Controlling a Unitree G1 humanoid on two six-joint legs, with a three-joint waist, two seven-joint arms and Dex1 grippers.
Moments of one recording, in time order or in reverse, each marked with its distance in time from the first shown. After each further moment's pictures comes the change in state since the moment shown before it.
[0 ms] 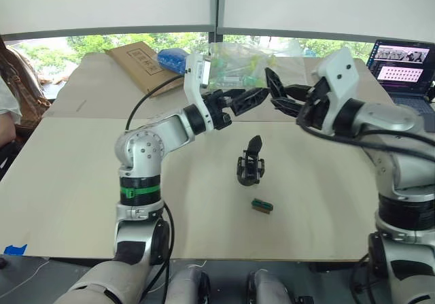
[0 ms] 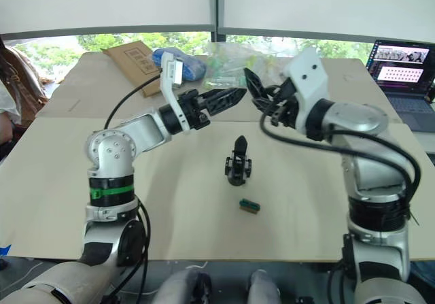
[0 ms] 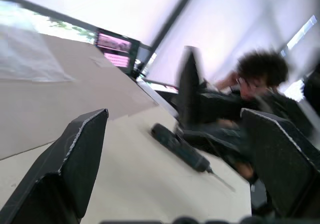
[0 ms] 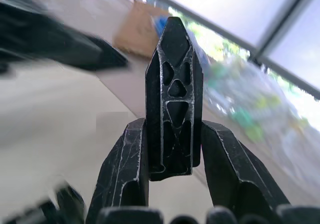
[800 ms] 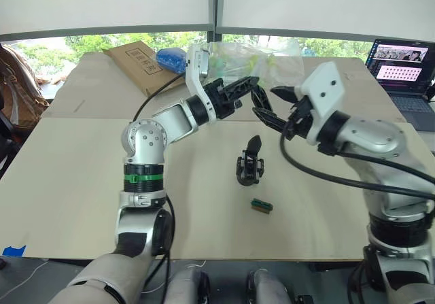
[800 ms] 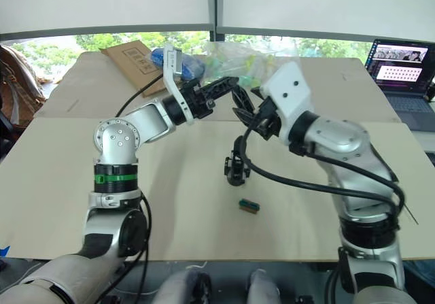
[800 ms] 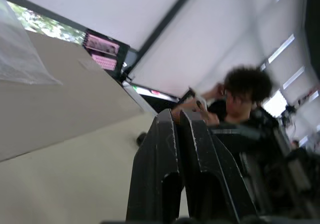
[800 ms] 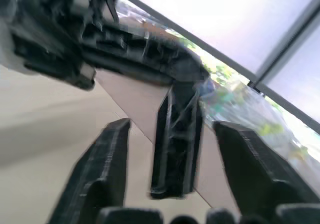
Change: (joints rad) left arm -0.074 0.182 -0.105 0.129 -0.069 -0.034 -0.232; right arm 0.032 -0.054 -0.089 -0.103 0.235 0.068 0.033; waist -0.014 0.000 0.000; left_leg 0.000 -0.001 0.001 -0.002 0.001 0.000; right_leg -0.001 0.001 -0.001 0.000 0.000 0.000
